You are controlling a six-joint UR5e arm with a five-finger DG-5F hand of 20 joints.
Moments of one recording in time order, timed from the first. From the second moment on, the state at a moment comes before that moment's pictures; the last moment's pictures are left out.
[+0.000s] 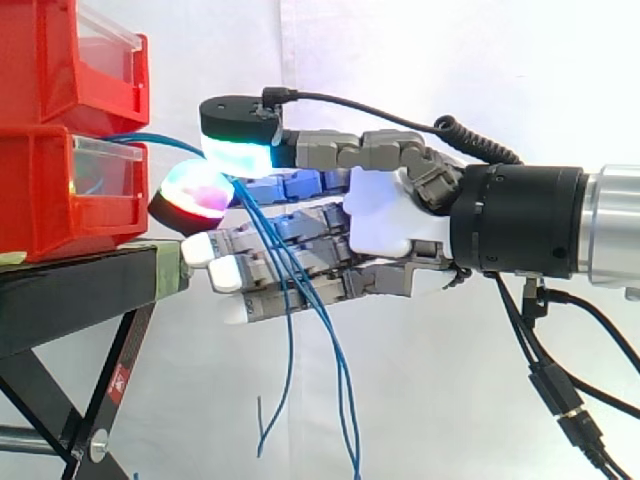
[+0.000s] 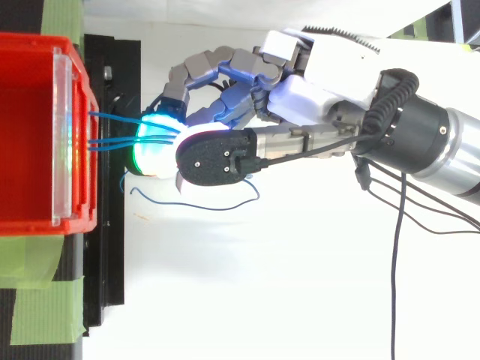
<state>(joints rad) 0.17 -2.04 -1.73 -2.43 -1.11 -0.03</state>
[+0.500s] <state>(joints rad) 0.16 -2.04 -1.73 -2.44 -1.12 -0.03</state>
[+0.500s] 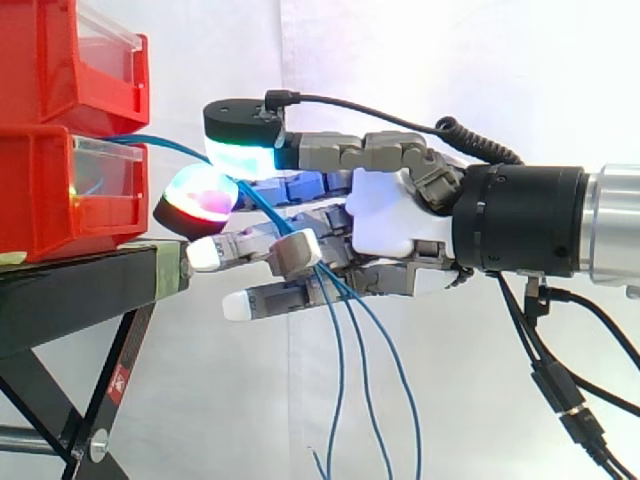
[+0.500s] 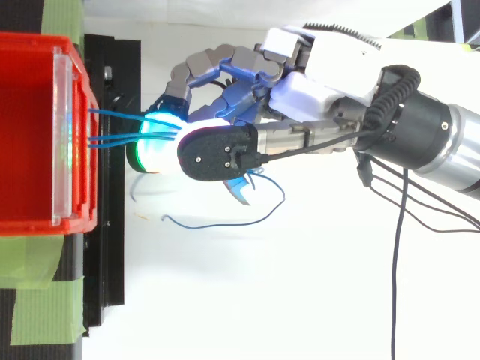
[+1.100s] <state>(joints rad) 0.16 -2.01 -1.73 -2.49 -1.12 -0.04</state>
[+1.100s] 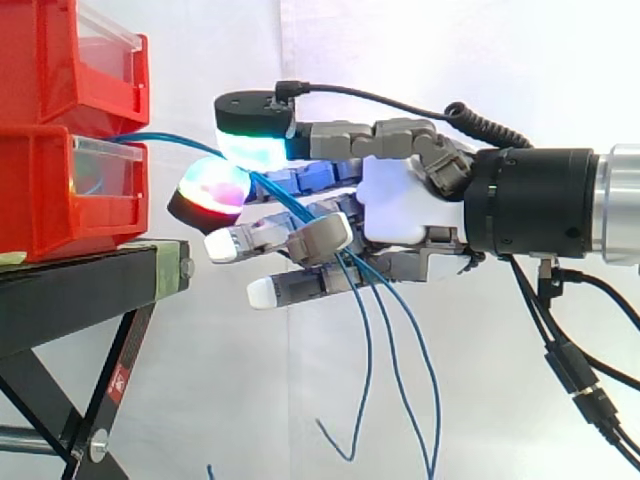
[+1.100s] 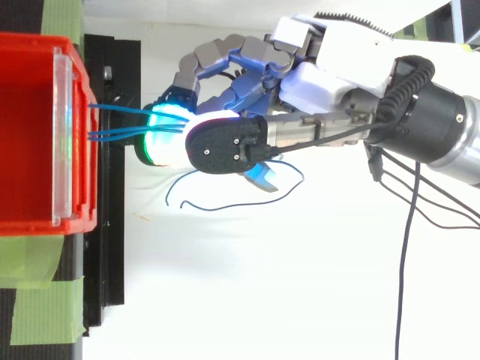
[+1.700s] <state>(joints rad) 0.15 -1.97 -1.73 -2.56 -1.12 -0.04</state>
